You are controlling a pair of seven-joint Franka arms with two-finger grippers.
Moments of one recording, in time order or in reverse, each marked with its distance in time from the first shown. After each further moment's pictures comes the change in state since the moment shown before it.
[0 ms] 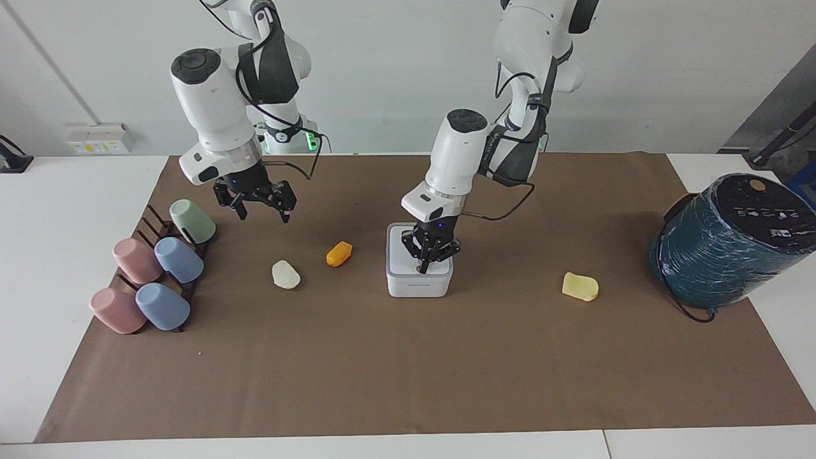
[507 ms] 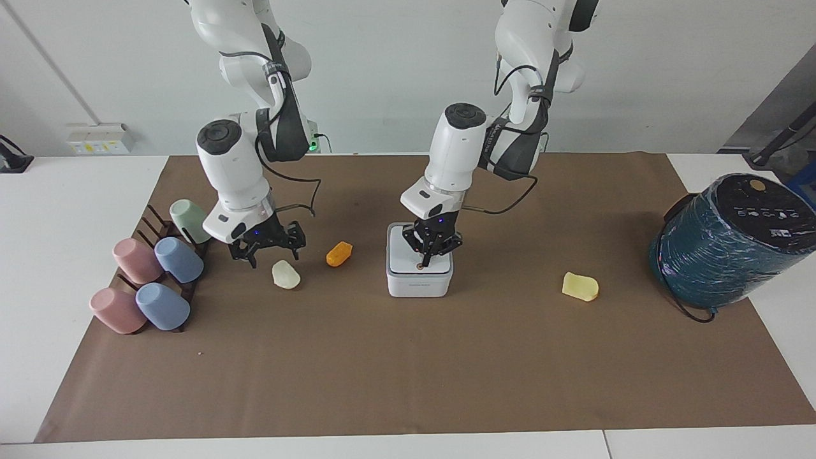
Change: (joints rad) left arm -0.002 -0.044 0.000 0.029 0.000 -0.187 0.000; right arm -0.014 0.197 -0.006 -0.027 0.000 0.251 -0.395
